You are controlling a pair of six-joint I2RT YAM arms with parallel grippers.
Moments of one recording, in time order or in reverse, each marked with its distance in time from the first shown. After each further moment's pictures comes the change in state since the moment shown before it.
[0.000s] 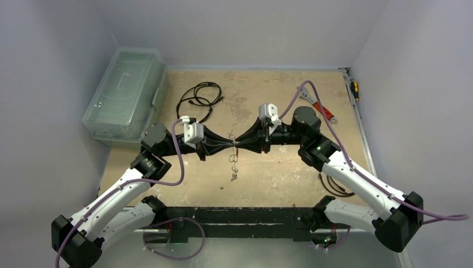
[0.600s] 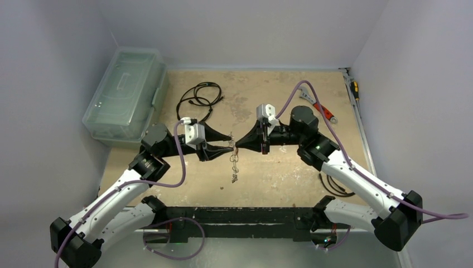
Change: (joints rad) left arm 0.000 -0.015 0.005 -0.069 -0.019 0.056; right arm 0.000 0.011 0.004 -0.035 -0.004 -0.005
